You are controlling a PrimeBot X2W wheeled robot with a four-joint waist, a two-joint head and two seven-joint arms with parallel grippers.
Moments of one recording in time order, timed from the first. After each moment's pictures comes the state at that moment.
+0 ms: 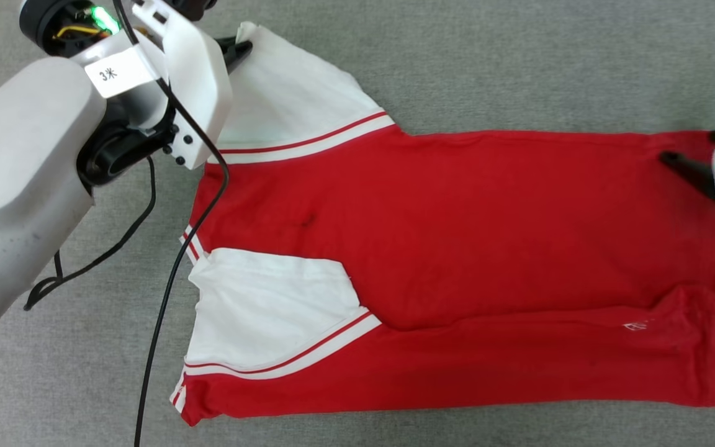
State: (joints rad) left arm -1.27 0.65 -1.05 0.37 -0.92 -0.13 0.42; right arm -0.79 -0.68 0.39 0.24 0.69 0.13 0.87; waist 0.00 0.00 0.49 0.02
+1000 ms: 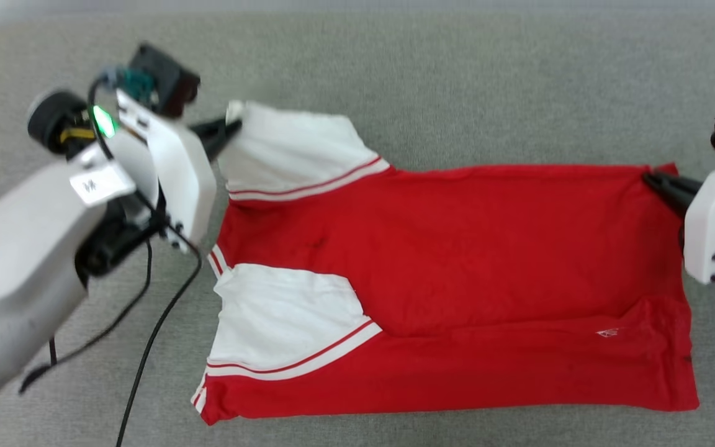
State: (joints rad) left arm -1.07 0.74 -1.05 0.25 -0.95 -0.05 0.26; right arm -0.71 -0.71 0.57 0.36 0.79 0.13 0.41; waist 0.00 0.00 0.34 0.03
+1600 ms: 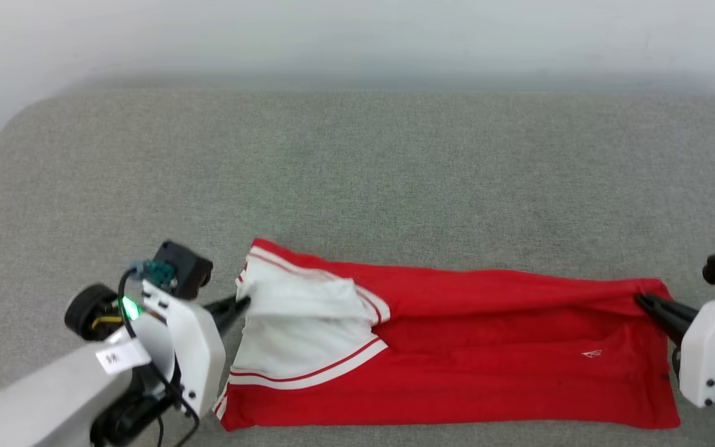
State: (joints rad) left arm -0.69 0.85 -1.12 0.03 -1.03 0.12 0.18; right arm -0.34 -0.73 0.49 0.27 0.79 0.13 0.28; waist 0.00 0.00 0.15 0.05
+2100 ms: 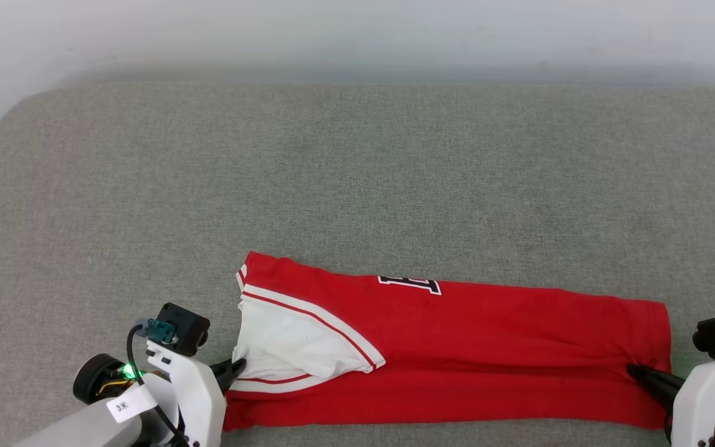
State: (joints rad) left arm -0.54 0.82 -1.16 0.12 -1.09 0.13 0.11; right arm -0.14 -0.67 0.41 0.26 0.81 0.13 0.30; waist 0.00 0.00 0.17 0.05
